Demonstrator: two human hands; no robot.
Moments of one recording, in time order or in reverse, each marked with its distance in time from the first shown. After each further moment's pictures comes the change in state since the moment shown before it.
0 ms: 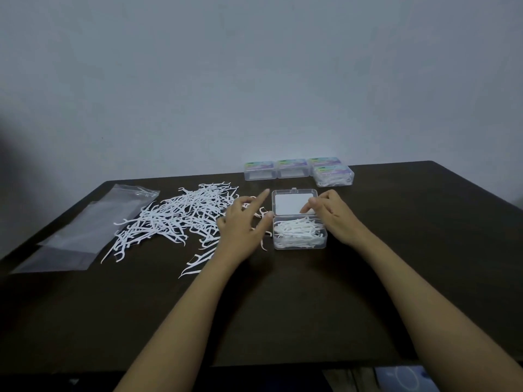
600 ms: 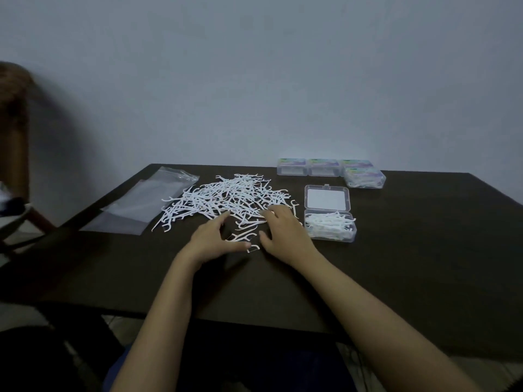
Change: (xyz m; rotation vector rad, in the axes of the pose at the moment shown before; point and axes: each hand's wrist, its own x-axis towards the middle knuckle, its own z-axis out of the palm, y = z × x) left_hand -0.057 -0.071 -0.072 -0.188 -0.213 -0.420; right_hand -0.010 -0.071 0.122 -0.539 -0.014 -0.386
